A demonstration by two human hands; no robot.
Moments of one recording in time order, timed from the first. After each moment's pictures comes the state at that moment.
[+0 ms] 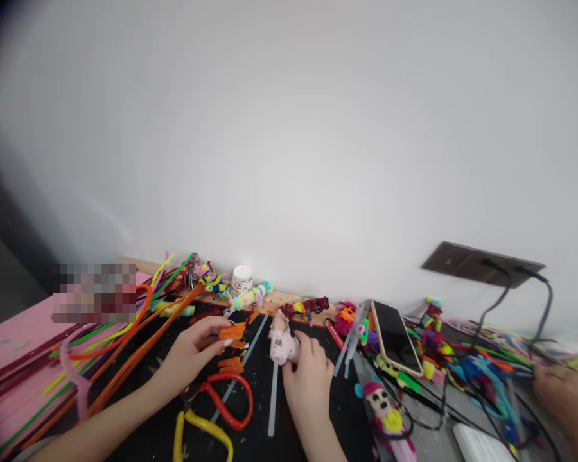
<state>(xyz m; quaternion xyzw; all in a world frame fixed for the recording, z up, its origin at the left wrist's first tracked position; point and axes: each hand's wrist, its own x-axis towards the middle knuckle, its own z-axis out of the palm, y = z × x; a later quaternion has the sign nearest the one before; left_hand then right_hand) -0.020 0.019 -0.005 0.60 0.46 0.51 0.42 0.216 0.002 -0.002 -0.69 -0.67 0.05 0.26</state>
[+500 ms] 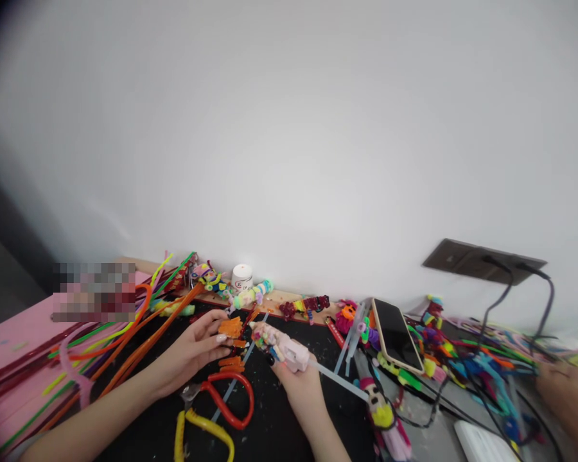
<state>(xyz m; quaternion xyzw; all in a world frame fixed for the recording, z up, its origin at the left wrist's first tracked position) -0.023 0.018 0.007 0.37 0.31 0.51 0.72 0.205 0.001 0.001 -0.53 -0.57 0.38 0.51</state>
